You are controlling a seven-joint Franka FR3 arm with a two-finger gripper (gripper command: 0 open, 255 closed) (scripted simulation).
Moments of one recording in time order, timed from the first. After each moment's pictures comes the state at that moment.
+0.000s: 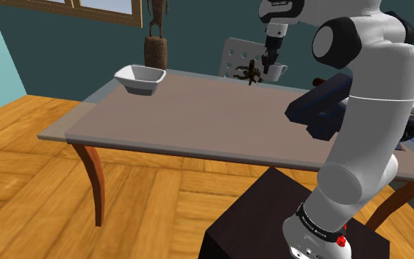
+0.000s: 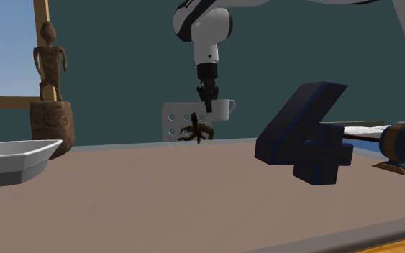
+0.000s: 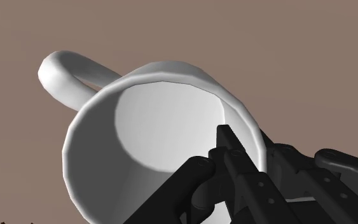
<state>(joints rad) -0.29 0.32 -0.43 -1.34 0.05 1.62 -0.68</state>
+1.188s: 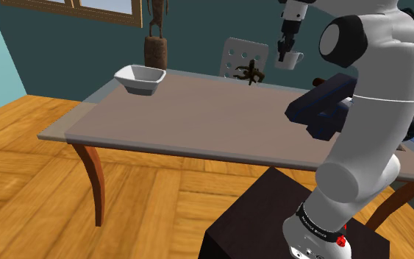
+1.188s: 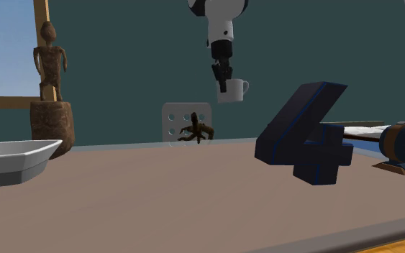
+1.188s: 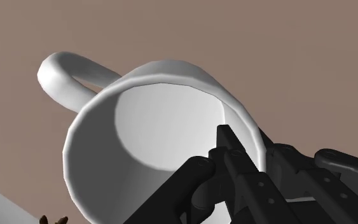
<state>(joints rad) -0.34 0.28 -0.46 -1.20 0.04 1.45 -0.76</state>
